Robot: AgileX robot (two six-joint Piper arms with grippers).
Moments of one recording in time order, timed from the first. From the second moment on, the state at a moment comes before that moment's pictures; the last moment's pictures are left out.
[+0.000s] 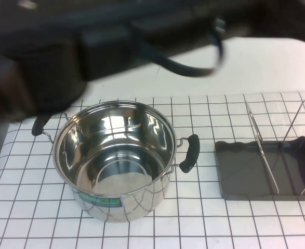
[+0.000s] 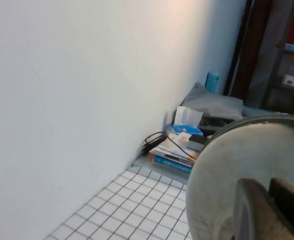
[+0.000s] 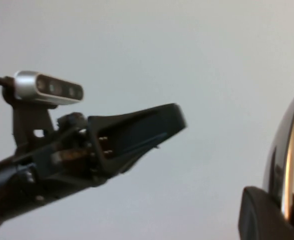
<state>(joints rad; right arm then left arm) -0.03 0.34 -0.52 1.72 0.53 -1.11 -0.83 1.42 -1.46 -1.45 0.34 1.19</state>
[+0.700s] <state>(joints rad) -0.03 0.95 -0.69 1.70 0.82 -1.22 -0.57 1.30 -1.41 -0.84 1.01 0.66</state>
